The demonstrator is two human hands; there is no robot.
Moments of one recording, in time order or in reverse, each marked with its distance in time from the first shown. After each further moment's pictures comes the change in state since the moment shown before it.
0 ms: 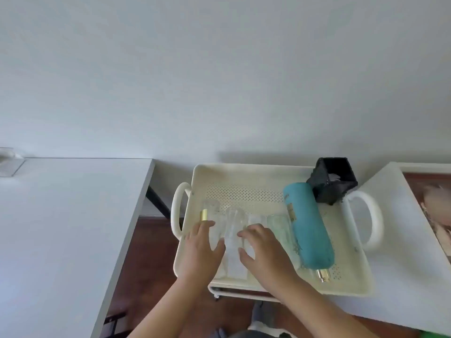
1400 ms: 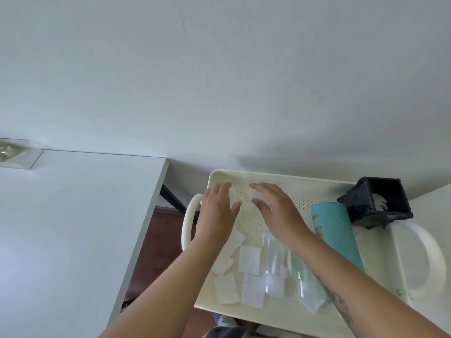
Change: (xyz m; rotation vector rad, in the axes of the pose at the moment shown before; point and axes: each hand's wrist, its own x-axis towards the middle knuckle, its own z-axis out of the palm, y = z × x) left_hand 0.125 0.024 -0.006 0.074 0.123 0.142; right_hand 0.144 0.014 -0.029 0.251 0.083 -0.113
